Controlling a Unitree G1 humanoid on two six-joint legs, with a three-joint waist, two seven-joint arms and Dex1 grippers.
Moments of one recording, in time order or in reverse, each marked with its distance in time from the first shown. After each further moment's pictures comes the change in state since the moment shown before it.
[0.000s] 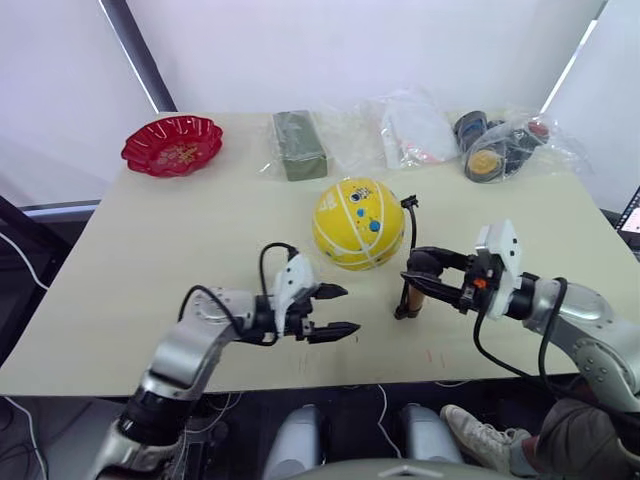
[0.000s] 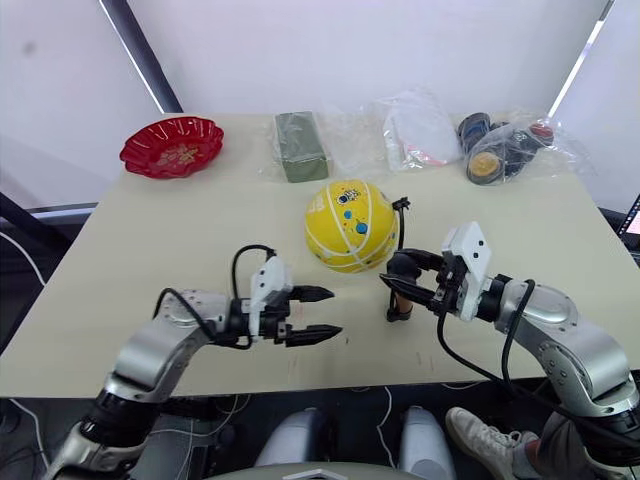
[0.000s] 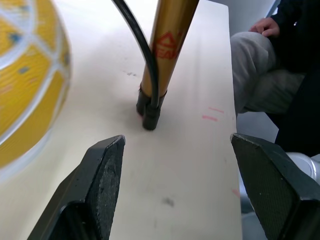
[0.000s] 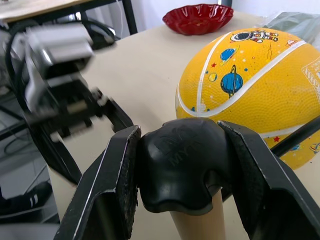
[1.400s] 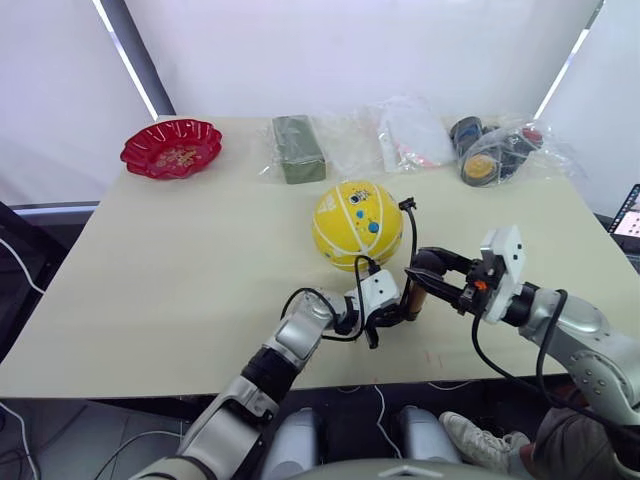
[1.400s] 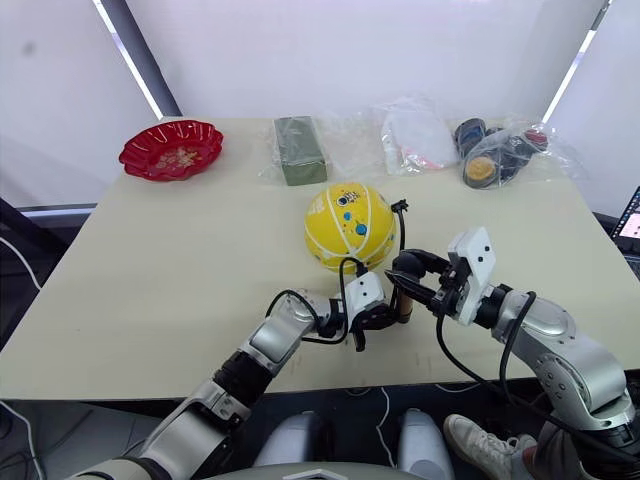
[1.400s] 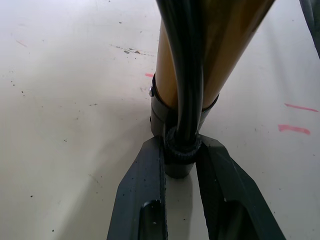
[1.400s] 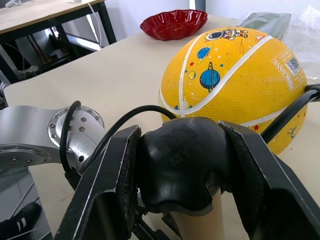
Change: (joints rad) left arm -0.305 -0.436 -0.358 0.627 0.433 -0.194 0.220; right arm 0.064 0.054 -0.010 -0.012 0.024 -0.018 -0.117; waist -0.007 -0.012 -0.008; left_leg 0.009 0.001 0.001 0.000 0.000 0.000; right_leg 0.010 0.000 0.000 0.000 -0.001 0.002
